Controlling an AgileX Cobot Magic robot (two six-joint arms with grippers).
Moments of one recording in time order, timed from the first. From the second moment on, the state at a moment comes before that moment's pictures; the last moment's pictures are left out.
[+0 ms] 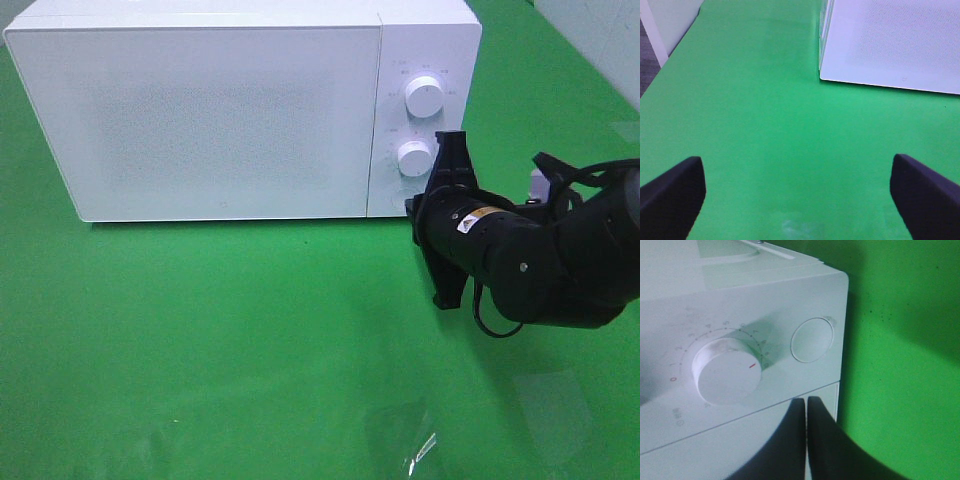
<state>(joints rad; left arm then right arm) 0.07 -0.01 -0.52 -0.06 1.07 -0.02 0.60 1.92 -0.66 0.53 -0.83 1.43</state>
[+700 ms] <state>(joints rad) 0.07 -0.01 -0.52 -0.06 1.07 -0.02 0.54 2.06 -0.81 0.49 -0.78 1.46</state>
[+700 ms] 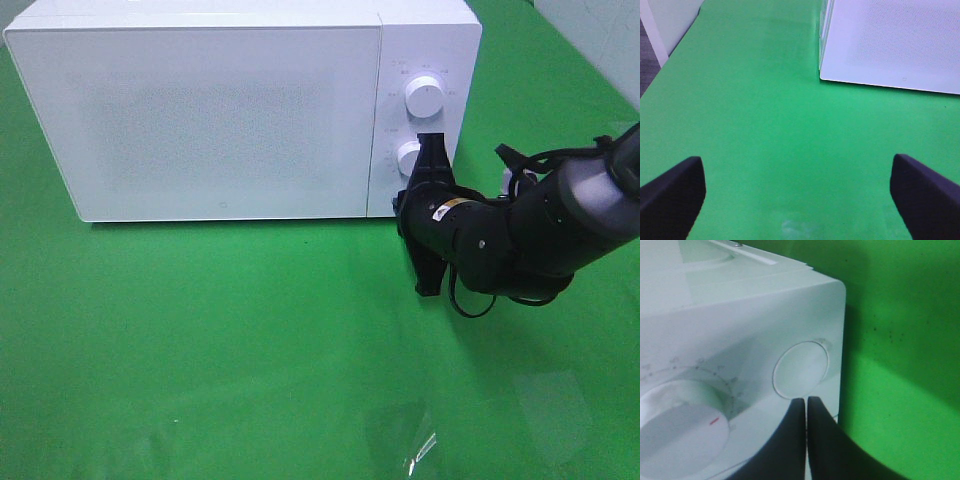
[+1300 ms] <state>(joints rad) 0.07 -0.01 -0.52 -0.06 1.07 -0.02 0.53 2.09 -0.85 0.52 -0.80 1.44</state>
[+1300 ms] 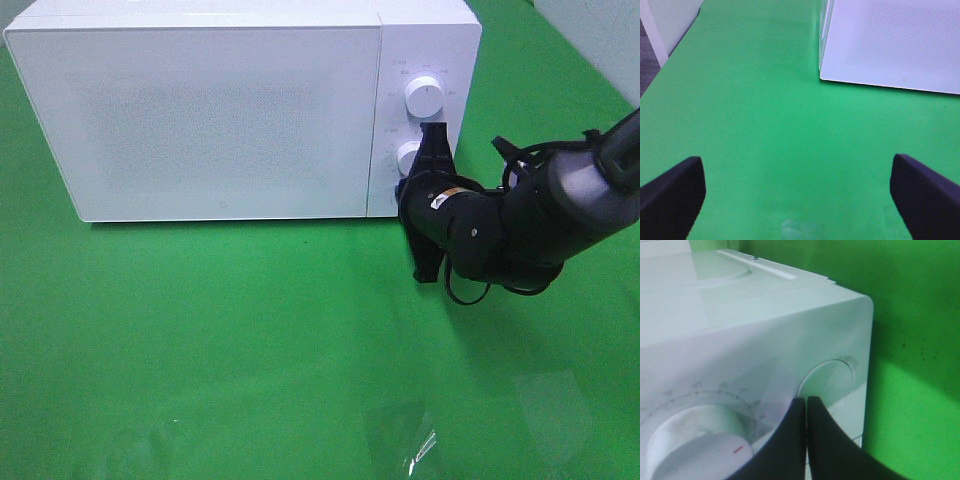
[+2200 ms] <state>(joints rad) 0.07 -0.01 -0.52 -0.06 1.07 -0.02 0.54 2.14 -0.85 0.57 -0.91 1.45</state>
